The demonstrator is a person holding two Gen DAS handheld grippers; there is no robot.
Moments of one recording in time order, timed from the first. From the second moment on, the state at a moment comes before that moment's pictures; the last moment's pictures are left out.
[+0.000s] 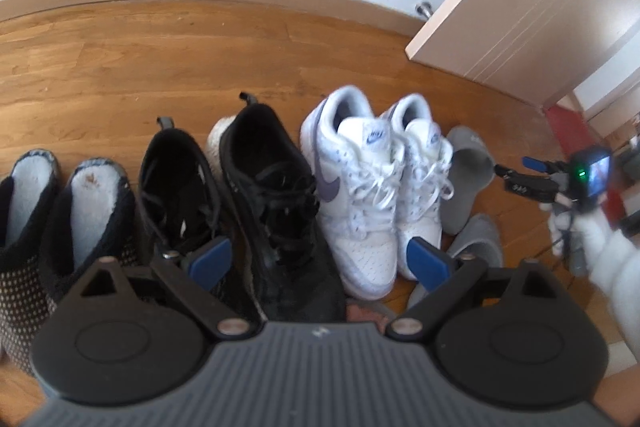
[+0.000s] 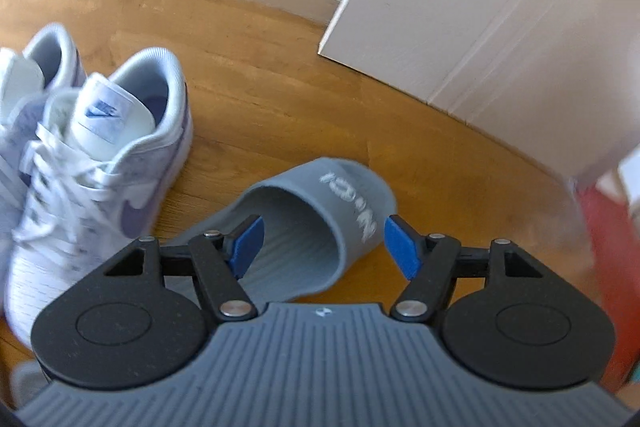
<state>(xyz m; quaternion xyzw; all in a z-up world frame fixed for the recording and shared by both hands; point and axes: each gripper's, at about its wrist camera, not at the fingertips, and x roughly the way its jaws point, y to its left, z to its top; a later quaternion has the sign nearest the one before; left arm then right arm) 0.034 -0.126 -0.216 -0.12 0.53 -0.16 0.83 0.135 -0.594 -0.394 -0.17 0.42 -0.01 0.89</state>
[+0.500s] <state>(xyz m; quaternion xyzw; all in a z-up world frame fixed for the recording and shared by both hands) 0.055 -0.141 -0.209 -0.10 0.52 -0.17 0.83 0.126 -0.591 -0.404 -0.16 0.44 -0.02 0.89</state>
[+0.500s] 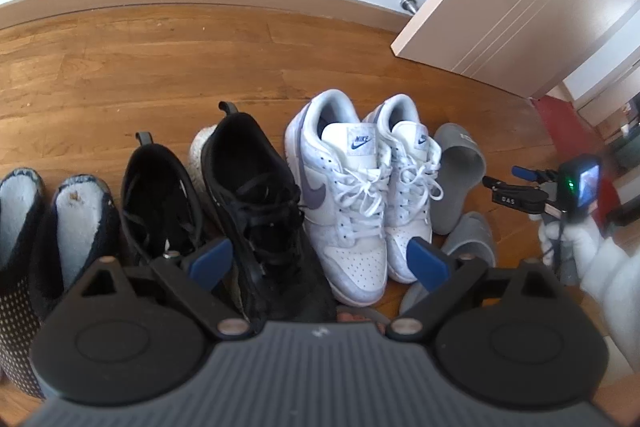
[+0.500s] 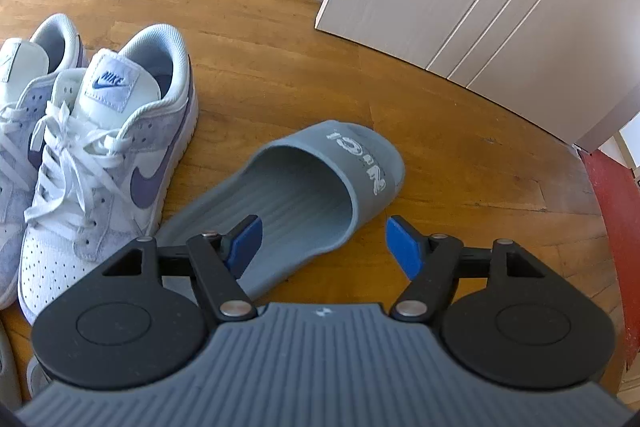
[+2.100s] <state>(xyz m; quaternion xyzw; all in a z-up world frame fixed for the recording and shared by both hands) 0.108 -0.301 -0.260 -0.15 0.58 -0.31 0.74 -0.012 -0.623 -0.407 0.03 0.43 -0.18 0.88</state>
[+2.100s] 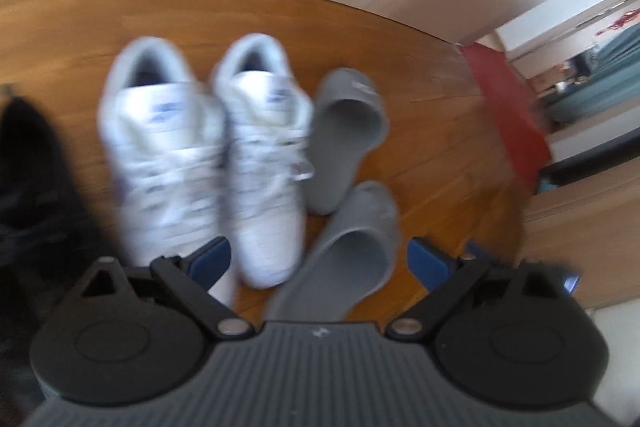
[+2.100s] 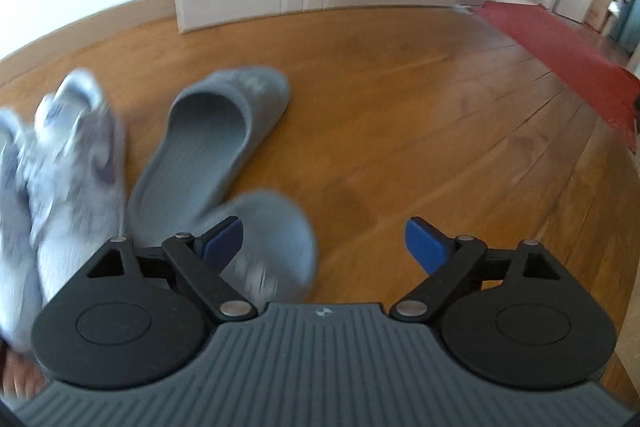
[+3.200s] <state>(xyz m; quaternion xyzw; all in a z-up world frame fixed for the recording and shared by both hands) 0.268 -0.588 -0.382 -0.03 0.60 -0.44 0.67 0.017 -0.623 -0.430 0.06 0.43 -0.10 0.89</state>
